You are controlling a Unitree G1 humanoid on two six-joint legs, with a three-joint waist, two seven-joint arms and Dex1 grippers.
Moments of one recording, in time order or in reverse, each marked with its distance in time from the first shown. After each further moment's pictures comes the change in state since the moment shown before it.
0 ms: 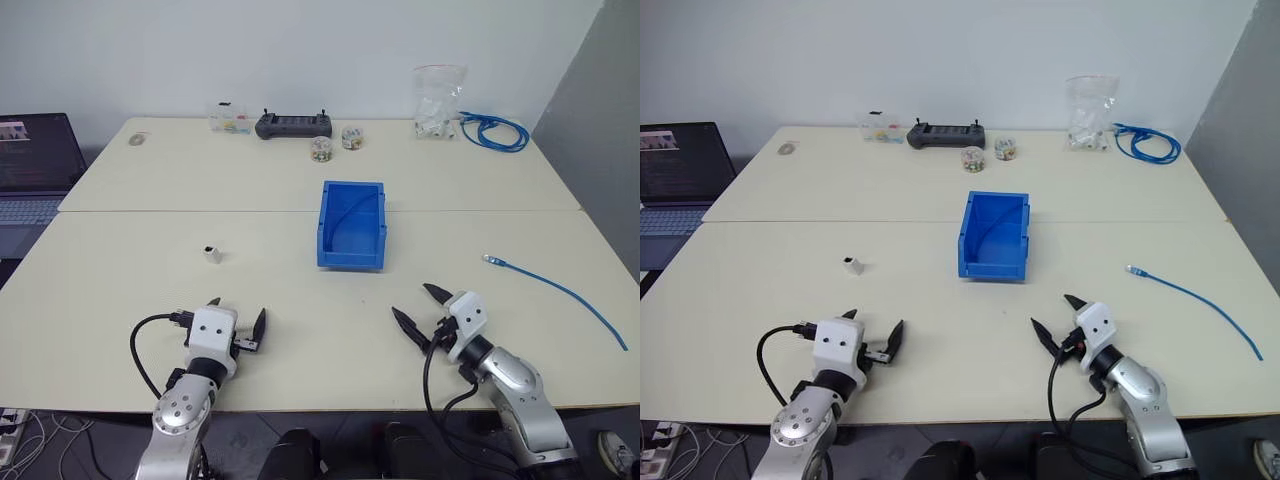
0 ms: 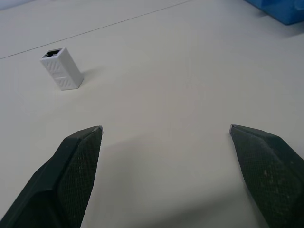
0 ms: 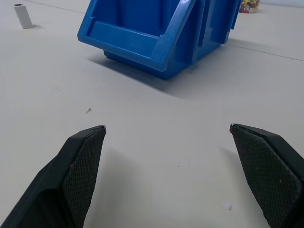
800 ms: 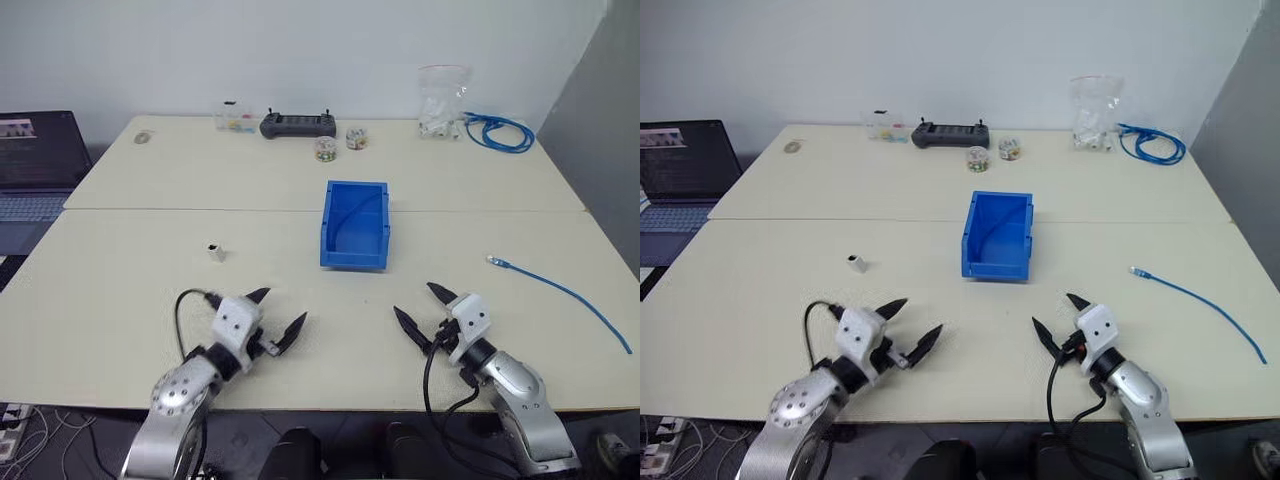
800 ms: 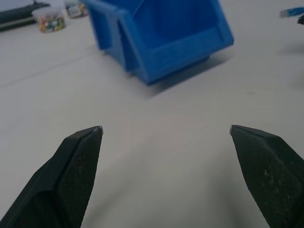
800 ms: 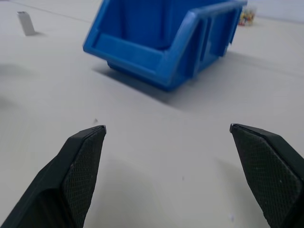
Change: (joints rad) left arm -0.209 0.145 -0.122 -0.035 -0.188 0.047 -0.374; right arm 0.048 -0.038 -0.018 -0.205 0.013 0.083 -0.041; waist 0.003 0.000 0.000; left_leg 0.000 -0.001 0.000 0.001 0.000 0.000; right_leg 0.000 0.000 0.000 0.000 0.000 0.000
